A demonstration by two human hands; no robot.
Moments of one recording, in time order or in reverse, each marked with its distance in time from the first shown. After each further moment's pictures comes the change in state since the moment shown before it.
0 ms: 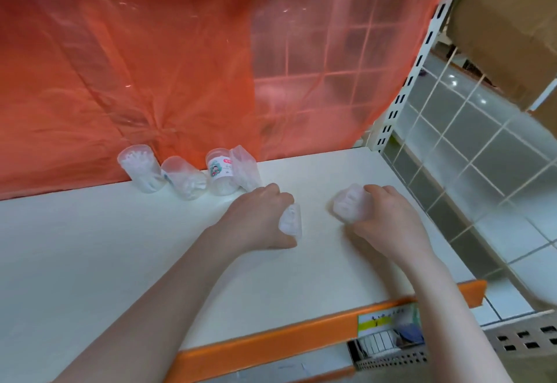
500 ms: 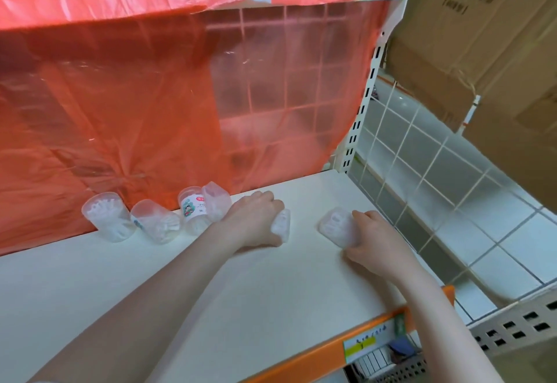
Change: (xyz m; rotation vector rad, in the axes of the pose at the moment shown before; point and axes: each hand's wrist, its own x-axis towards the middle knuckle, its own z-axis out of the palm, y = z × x) left_hand 0.069 -0.008 -0.002 0.198 -0.020 0.168; right_hand 0.005 0.026 -0.005 0.009 -0.147 0.046
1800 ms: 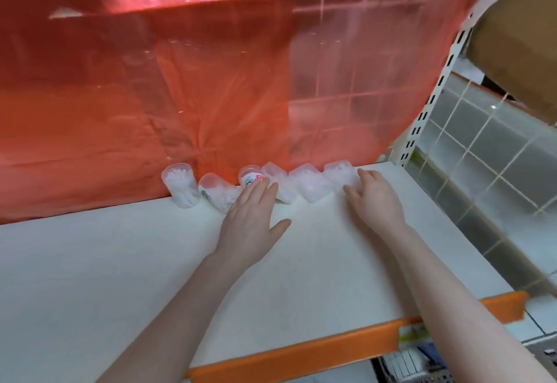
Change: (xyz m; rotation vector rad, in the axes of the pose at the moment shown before) left_hand -0.107 -0.027 0.016 -0.224 0.346 -0.357; right_hand 0.053 -0.074 0.033 0.077 0.212 -0.123
